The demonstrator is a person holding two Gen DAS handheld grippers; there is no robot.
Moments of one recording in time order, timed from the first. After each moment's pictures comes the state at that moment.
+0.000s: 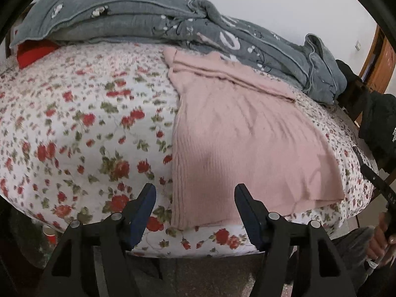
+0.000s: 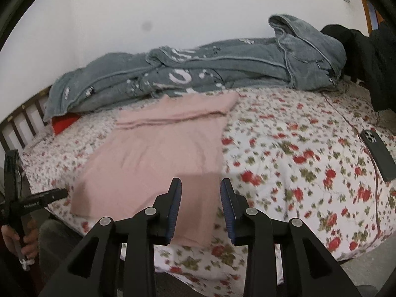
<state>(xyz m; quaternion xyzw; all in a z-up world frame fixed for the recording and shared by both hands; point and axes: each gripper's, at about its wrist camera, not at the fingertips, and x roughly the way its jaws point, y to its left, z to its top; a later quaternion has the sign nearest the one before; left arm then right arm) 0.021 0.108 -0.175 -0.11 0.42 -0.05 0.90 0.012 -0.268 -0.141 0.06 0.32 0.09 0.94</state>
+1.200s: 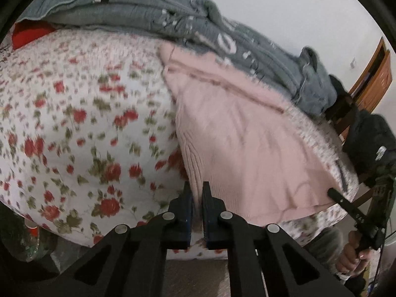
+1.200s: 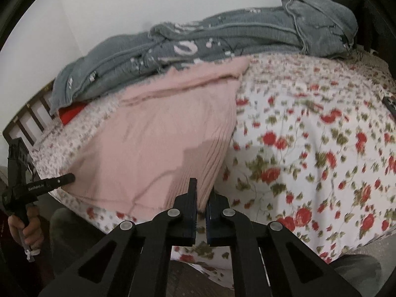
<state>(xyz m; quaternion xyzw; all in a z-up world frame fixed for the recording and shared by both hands) 0.024 0.127 -0.160 -0.18 0.42 -0.10 0.88 0.023 -0.260 -0.173 0.11 0.38 0.13 0.91</state>
